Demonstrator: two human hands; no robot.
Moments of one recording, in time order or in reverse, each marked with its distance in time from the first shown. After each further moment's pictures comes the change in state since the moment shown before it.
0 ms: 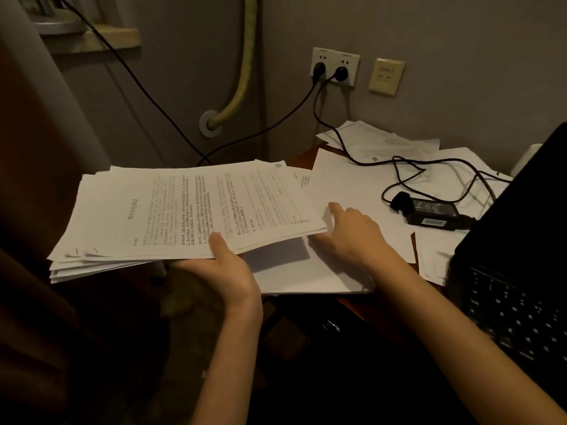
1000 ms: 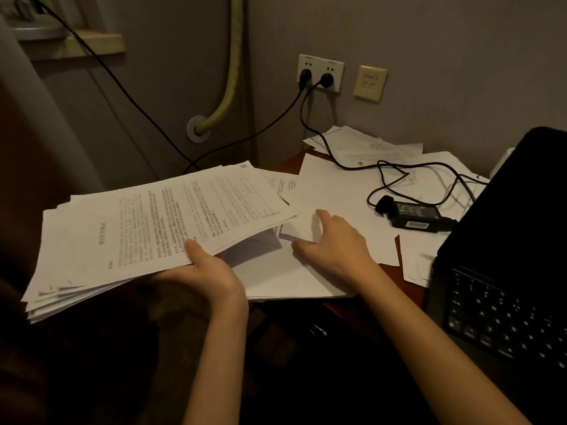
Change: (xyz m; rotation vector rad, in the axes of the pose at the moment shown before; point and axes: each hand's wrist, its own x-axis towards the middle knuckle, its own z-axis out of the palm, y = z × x) left_hand 0.005 -0.004 0.010 -0.087 0.079 0.029; right_hand -0.013 0.001 0.004 0.158 0.047 0.002
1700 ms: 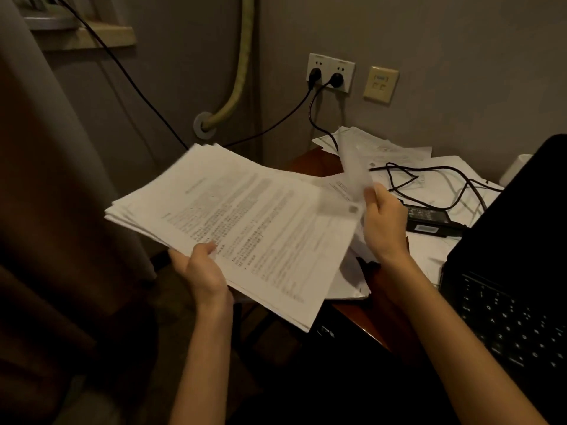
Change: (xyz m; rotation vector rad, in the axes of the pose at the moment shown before) left_hand 0.019 0.022 -0.014 0.151 -0.183 -0.202; right_hand 0.010 0.012 -0.034 0.608 0.459 0.019
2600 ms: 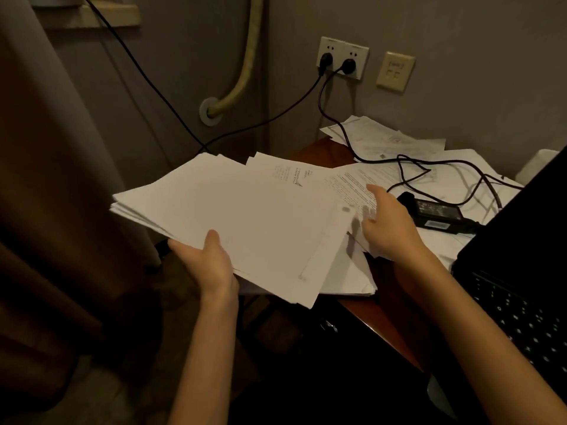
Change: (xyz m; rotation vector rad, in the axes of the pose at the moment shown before) left_hand 0.005 -0.010 0.000 0.170 0.082 0.042; right_hand 0.005 0.015 -0.009 -0.447 -0.354 0.054
